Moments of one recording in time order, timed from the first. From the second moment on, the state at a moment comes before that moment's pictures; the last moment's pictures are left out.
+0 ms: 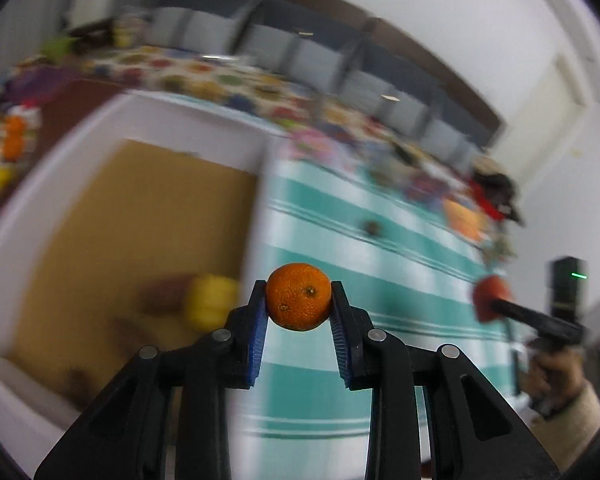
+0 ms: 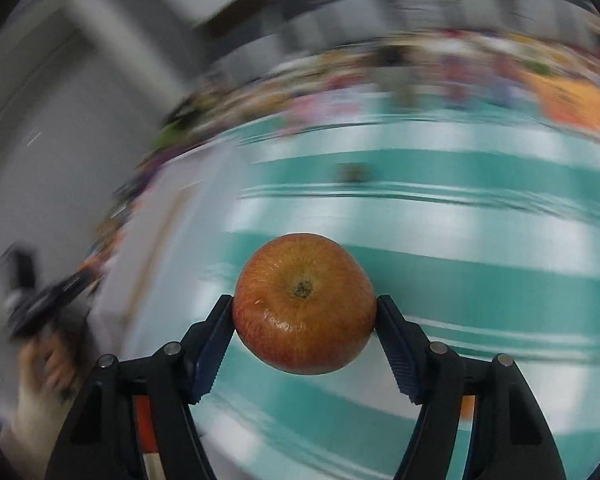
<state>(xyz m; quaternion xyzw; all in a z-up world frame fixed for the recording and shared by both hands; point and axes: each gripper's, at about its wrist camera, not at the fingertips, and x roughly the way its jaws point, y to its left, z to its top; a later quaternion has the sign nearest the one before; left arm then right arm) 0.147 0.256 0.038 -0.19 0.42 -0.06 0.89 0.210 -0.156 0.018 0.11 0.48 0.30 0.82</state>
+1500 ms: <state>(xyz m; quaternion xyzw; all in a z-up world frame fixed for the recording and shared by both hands) 0.093 0.028 -0.062 -0.10 0.42 -0.15 0.89 0.055 -0.233 -0.083 -0.05 0.39 0.05 0.92</state>
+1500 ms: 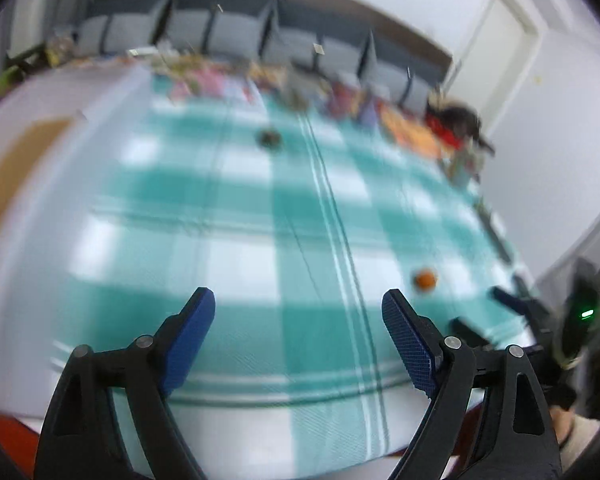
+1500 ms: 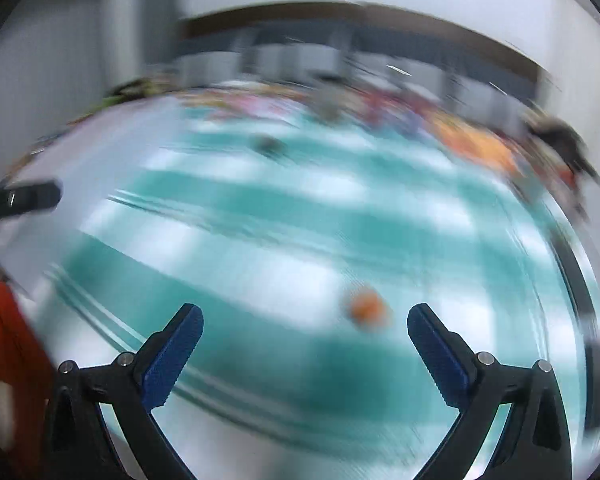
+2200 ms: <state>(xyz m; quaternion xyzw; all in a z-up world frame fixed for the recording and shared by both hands) 0.082 -0.038 -0.140 0.06 0.42 -0.12 0.90 0.042 -0.349 -0.145 0.06 0.43 -0.13 0.89</state>
